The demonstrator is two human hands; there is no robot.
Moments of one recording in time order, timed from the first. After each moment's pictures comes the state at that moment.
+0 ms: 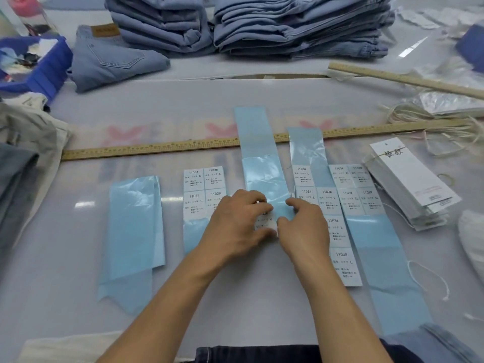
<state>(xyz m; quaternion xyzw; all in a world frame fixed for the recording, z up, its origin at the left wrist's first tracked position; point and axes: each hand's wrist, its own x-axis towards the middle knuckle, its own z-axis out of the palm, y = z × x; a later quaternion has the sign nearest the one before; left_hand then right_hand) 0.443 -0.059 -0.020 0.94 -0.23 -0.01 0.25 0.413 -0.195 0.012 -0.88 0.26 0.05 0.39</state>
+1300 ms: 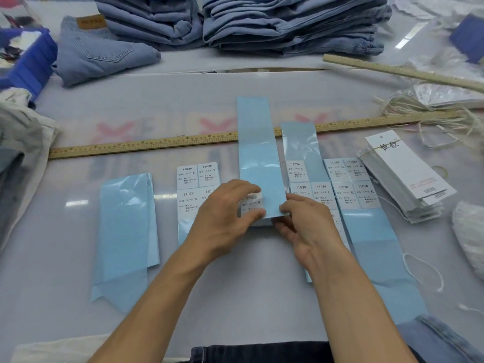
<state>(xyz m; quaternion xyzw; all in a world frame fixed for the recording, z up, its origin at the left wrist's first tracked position) 0.440 -0.048 -0.008 0.90 -0.17 0.00 0.40 0.423 -0.200 0.022 -0.54 0.41 0.06 0.74</state>
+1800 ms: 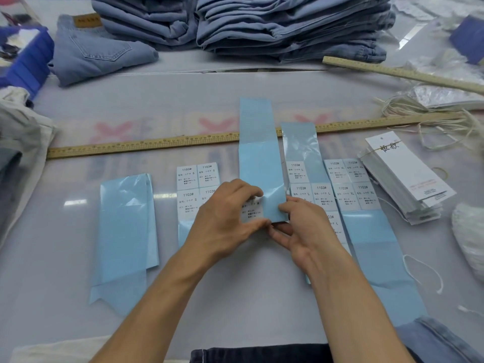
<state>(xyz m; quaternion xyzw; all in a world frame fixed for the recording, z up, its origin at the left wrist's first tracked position) 0.436 -0.048 0.000 0.91 -0.19 0.01 0.37 0.422 -0.196 0.025 -0.52 0.39 0.10 0.75</state>
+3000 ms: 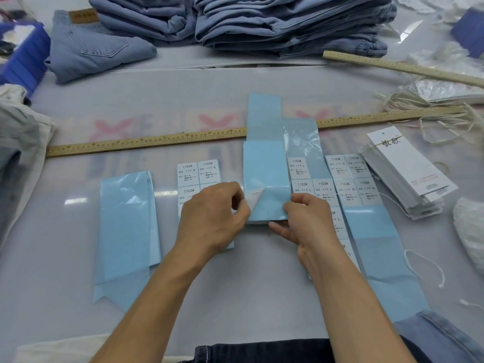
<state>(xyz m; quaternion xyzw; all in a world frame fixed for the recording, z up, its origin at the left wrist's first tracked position) 0.435 -0.039 0.005 0.96 -0.07 0.01 0.28 0.421 -0.195 0.017 -0.63 0.39 0.04 0.67</state>
